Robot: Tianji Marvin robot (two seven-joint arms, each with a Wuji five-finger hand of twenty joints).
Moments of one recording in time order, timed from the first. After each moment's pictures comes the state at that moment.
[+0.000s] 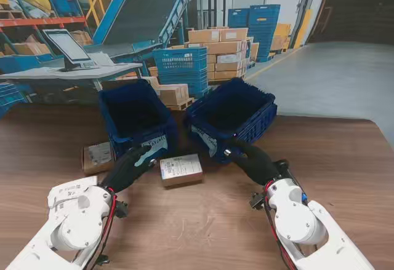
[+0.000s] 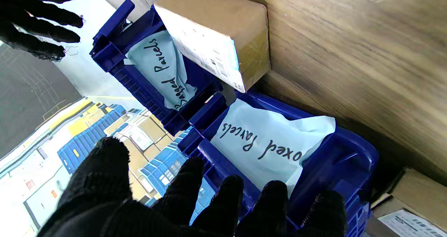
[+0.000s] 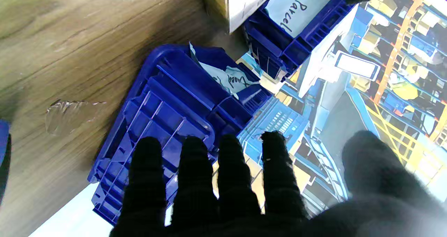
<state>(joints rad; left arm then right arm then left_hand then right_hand) 1.64 -1.13 -1.27 -1.61 0.40 -0.04 0.03 -1.61 -1.14 1.24 -1.67 -0.38 0.02 -0.08 0.76 0.05 0.02 0.02 0.34 0.23 0.05 0.28 0.22 0.27 0.02 0.23 0.10 0.31 0.05 0.24 -0.06 0.40 0.08 0.44 0.42 -0.09 0.39 0.00 0.39 -0.02 0.35 0.47 0.49 0.09 0.23 0.18 0.50 0.12 0.13 0.19 0.20 0.23 0.56 0.53</state>
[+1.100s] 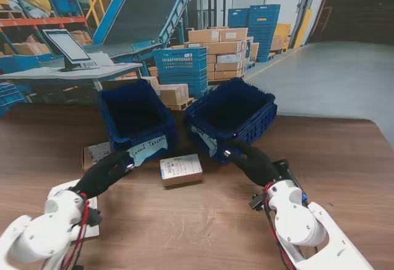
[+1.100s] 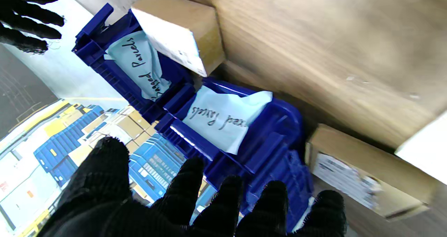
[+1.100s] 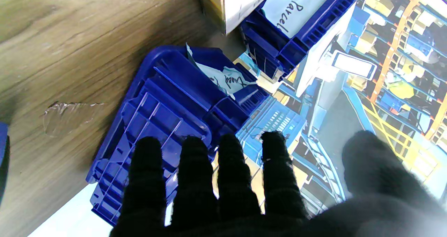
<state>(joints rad) 1.81 -1.10 -1.50 -1.81 0.43 0.03 -0.17 -1.63 -1.14 1.24 -1.69 -0.38 0.02 -0.09 0.76 0.05 0.02 0.02 0.34 0.23 0.05 0.28 0.22 0.27 0.02 0.24 0.10 0.31 0.05 0.24 -0.06 0.40 0.08 0.44 0.42 -0.09 0.39 0.00 0.39 -0.02 0.35 0.48 0.49 0.09 0.23 0.18 0.50 0.12 0.13 0.19 0.20 0.23 0.56 0.54</state>
